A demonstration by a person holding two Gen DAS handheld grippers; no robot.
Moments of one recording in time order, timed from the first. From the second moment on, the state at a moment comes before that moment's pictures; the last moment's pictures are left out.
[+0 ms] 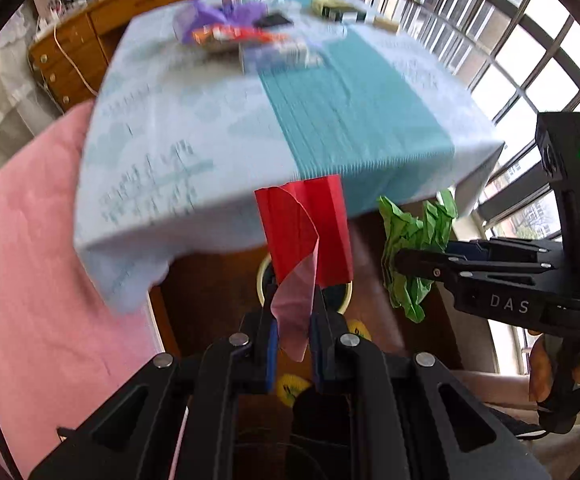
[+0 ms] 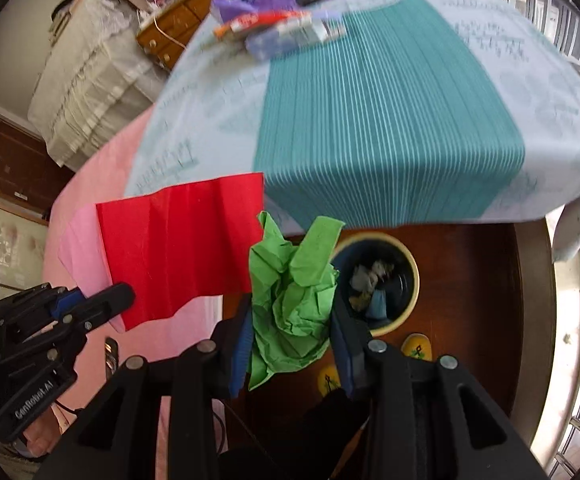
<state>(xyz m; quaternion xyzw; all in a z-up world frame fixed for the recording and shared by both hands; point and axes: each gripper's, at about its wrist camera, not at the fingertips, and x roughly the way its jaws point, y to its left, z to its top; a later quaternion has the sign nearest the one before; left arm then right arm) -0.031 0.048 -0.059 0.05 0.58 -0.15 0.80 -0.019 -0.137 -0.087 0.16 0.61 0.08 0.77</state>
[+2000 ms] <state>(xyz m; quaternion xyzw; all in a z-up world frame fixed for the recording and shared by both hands) -0.013 0.044 -0.249 -0.05 0.61 0.01 0.79 -0.004 -0.171 -0.280 0.16 0.64 0.08 0.75</state>
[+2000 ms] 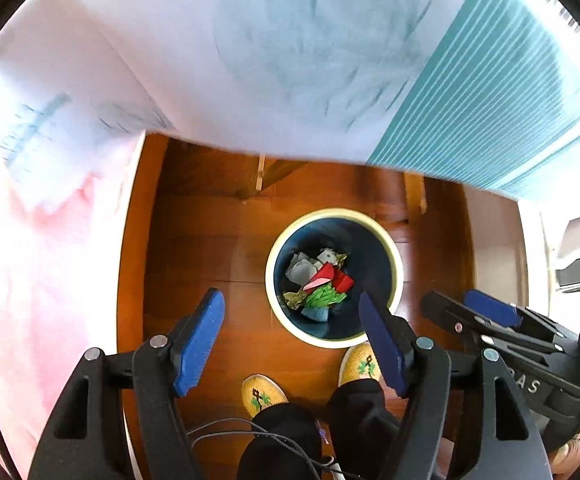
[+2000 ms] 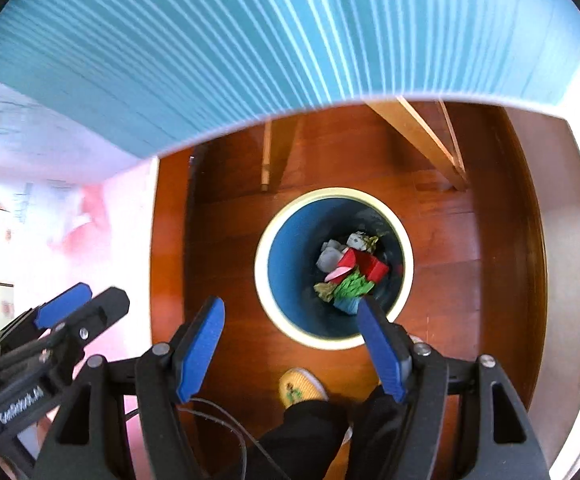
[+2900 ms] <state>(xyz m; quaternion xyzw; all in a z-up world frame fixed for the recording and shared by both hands) 0.015 0.036 0.014 -0.06 0.49 0.06 0.87 0.040 -0.184 0.002 0.09 0.51 0.21 0.83</state>
